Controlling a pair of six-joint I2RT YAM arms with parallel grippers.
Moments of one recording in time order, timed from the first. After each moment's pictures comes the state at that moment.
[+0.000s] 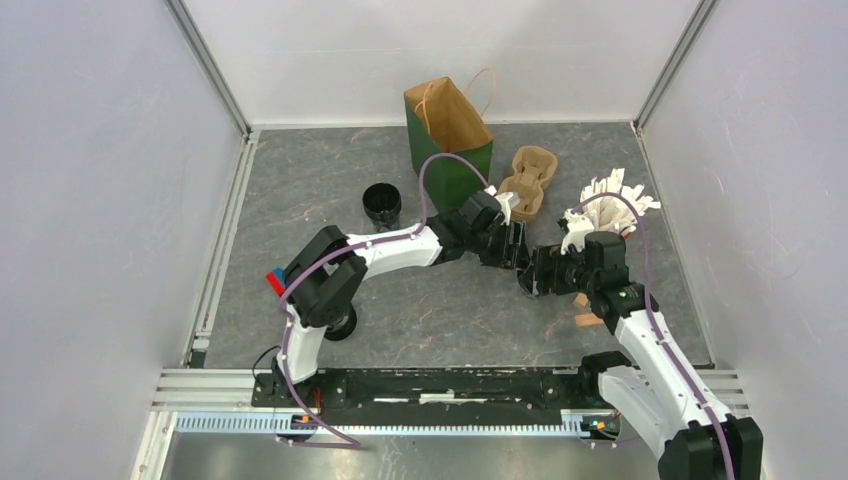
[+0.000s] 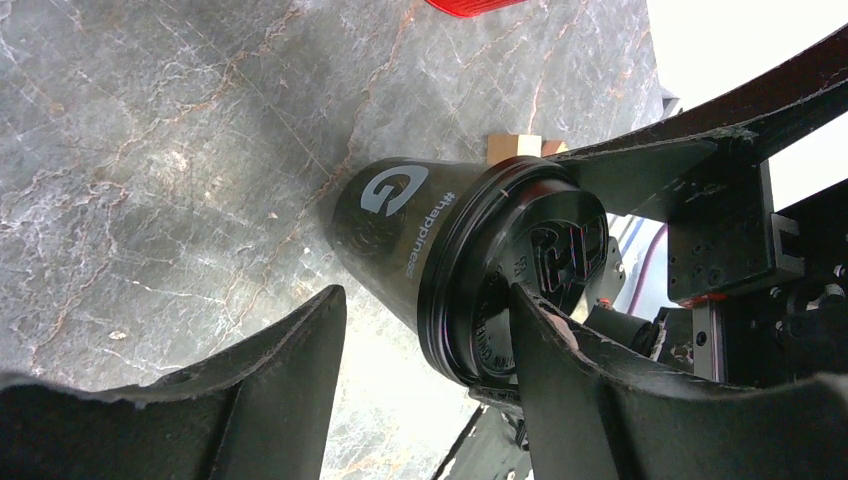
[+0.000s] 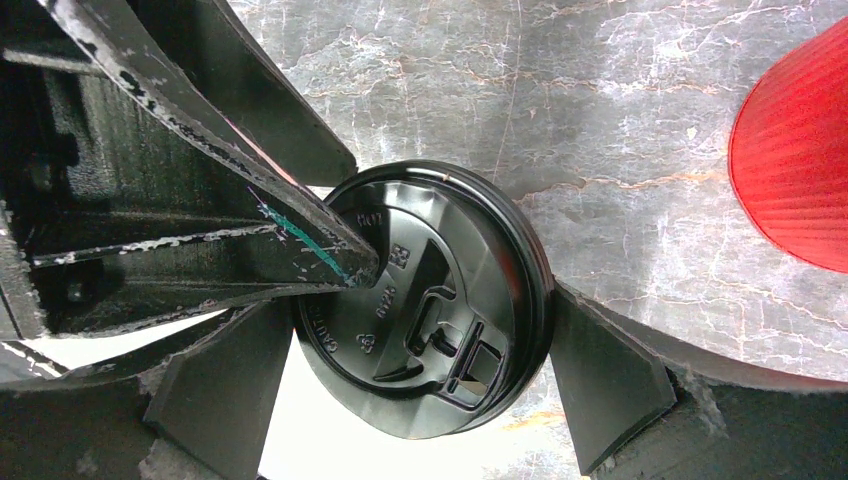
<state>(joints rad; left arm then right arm) -0.94 2.01 1.42 -0.06 0.35 -0.71 0.17 0.80 0.48 -0.39 -0.29 0.14</state>
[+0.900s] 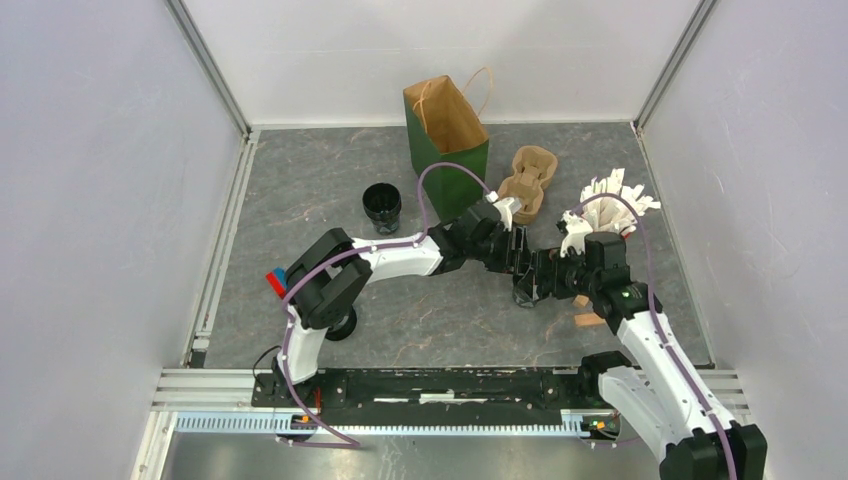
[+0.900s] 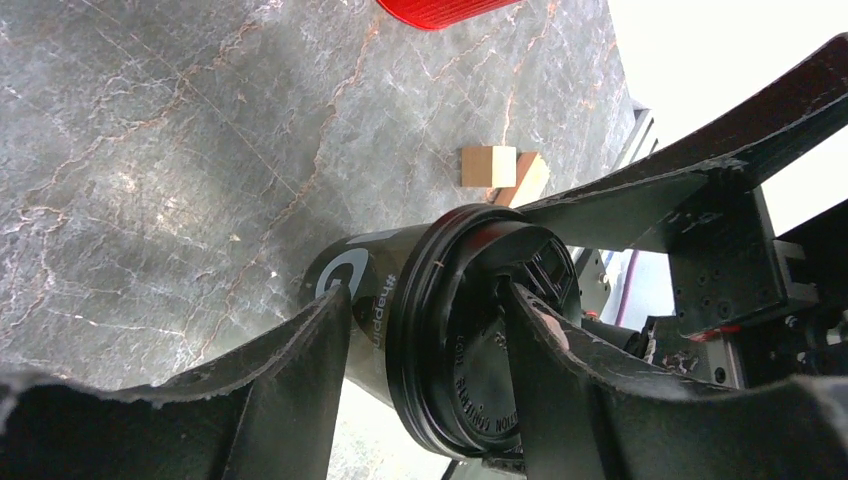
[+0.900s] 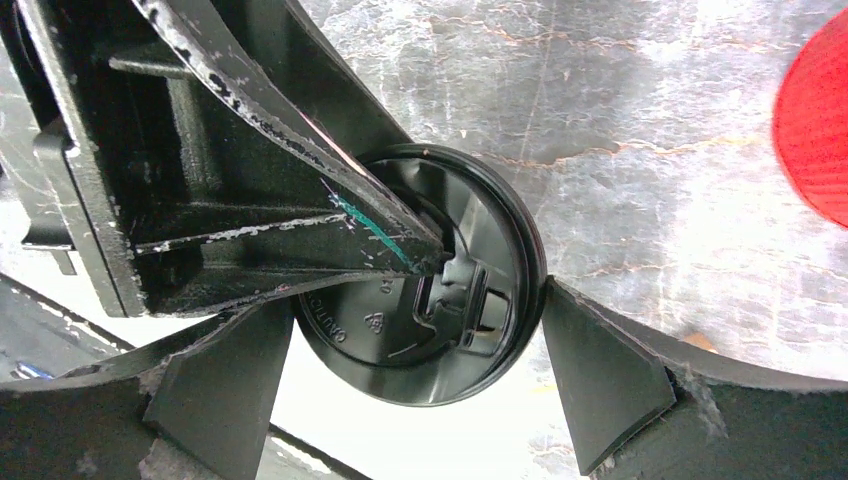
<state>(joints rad) -0.96 2.02 1.34 0.11 0.34 -0.75 0.18 0.78 0.51 -0.49 -0.32 0.16</state>
